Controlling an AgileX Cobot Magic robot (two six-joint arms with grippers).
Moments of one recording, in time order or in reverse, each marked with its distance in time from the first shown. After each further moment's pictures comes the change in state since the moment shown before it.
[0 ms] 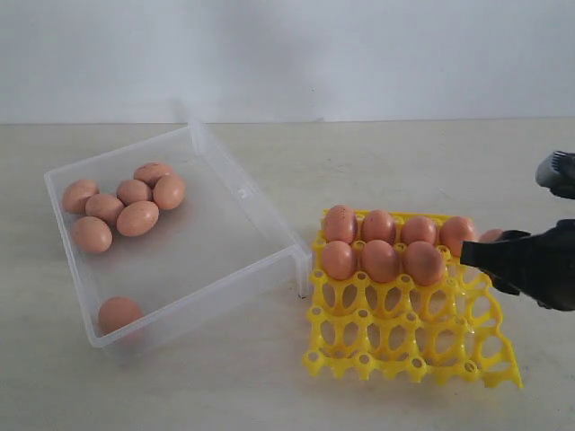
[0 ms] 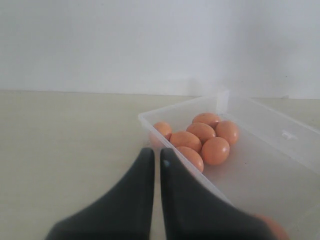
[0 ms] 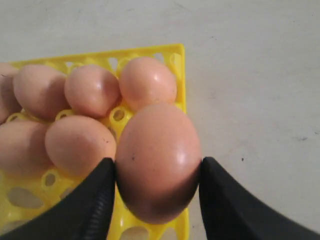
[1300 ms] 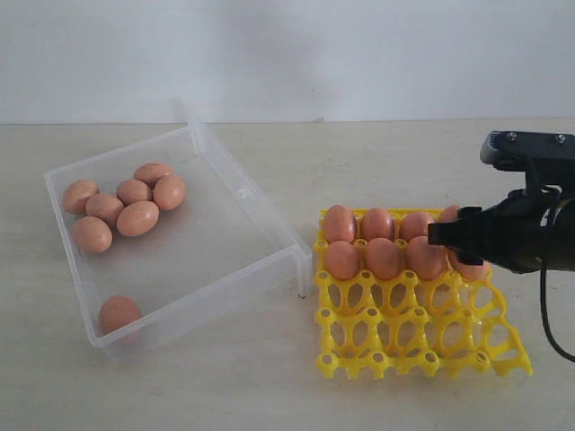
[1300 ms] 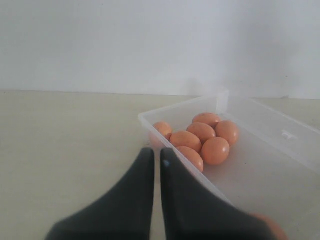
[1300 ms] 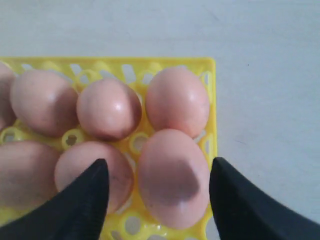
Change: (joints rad) left arm 0.000 0.000 0.000 0.000 0.000 0.000; right arm 0.000 0.189 -0.180 -0.138 0.056 -0.010
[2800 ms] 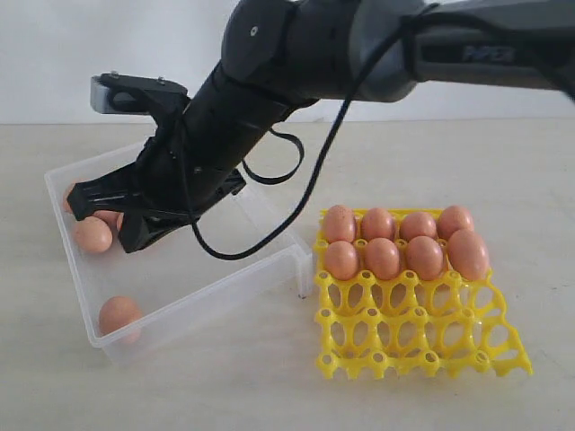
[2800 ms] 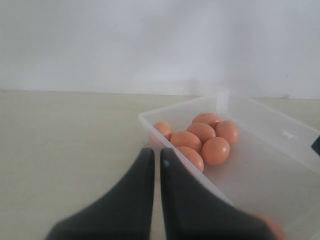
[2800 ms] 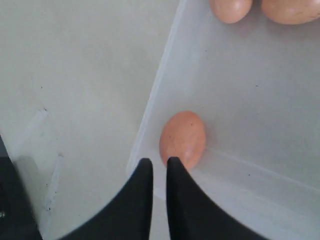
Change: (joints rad) left arm 0.000 0.000 0.000 0.000 0.000 0.000; right arm 0.510 0.540 -1.136 0.529 0.951 -0.421
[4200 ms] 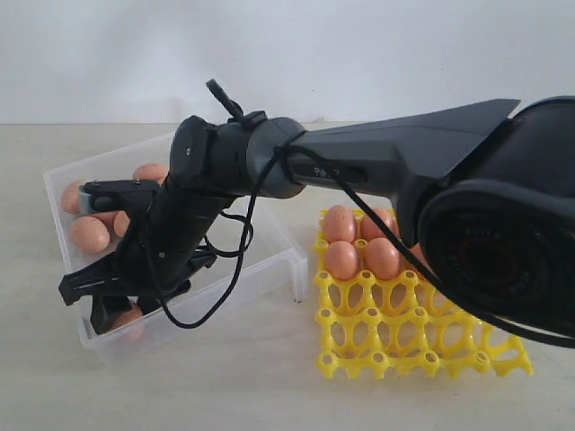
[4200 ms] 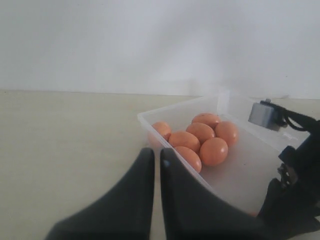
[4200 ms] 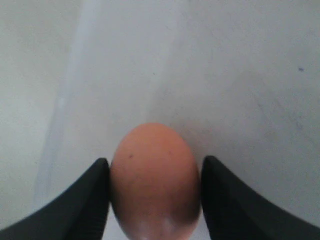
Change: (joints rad) left arm 0.000 0.000 0.000 0.000 0.000 0.000; right arm 0.061 0.322 -0.179 -0.012 -0.010 0.056
